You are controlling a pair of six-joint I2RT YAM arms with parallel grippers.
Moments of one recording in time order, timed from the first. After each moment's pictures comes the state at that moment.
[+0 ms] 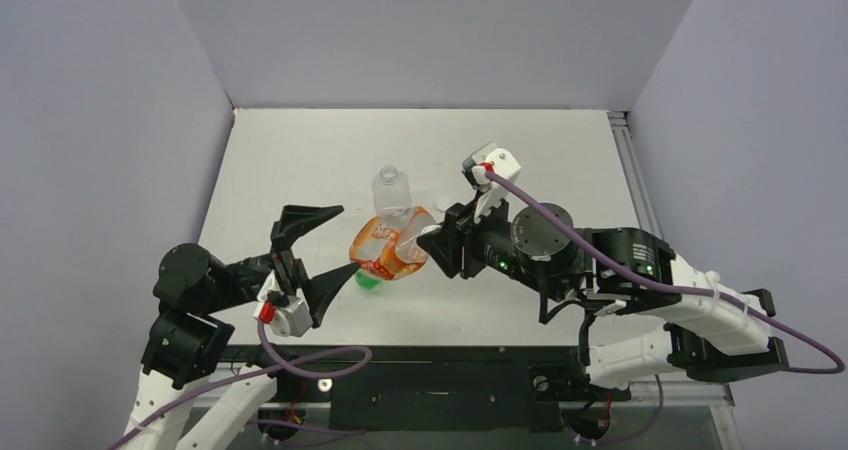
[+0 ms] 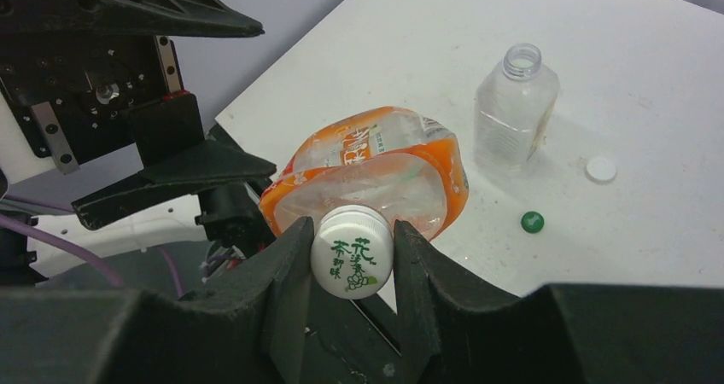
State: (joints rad) left arm -0.41 0.51 0.96 -0.33 0.86 0.85; right arm 1.41 1.20 1.76 -0.89 0.49 0.43
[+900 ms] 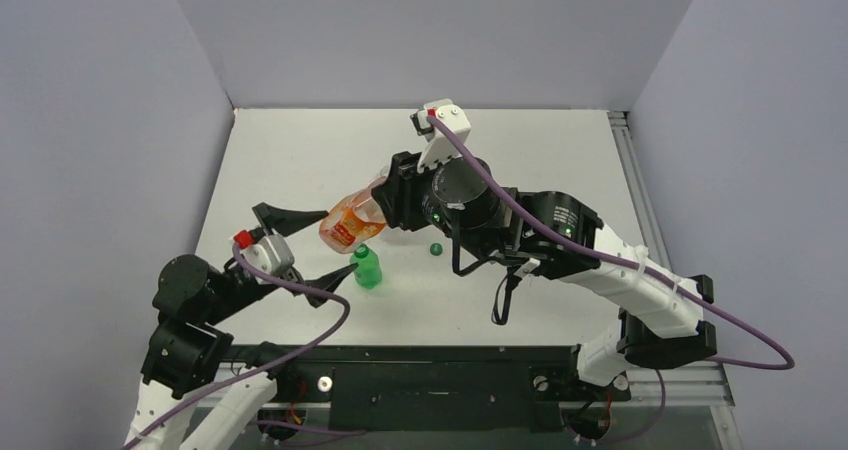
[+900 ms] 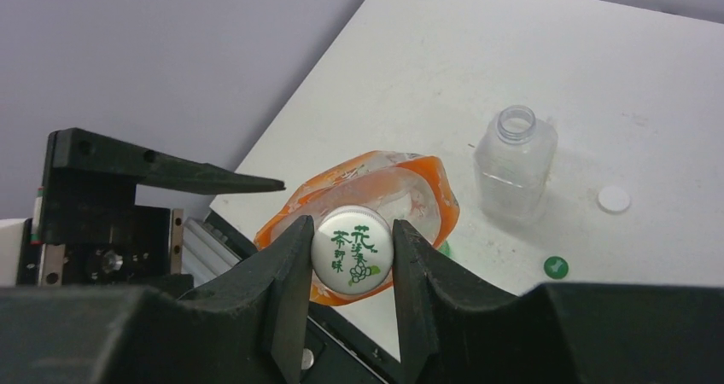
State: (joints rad) left arm -0.41 0.43 0.92 -0.39 0.62 0.14; right arm 1.31 1.52 2.08 -0.87 0.55 0.50
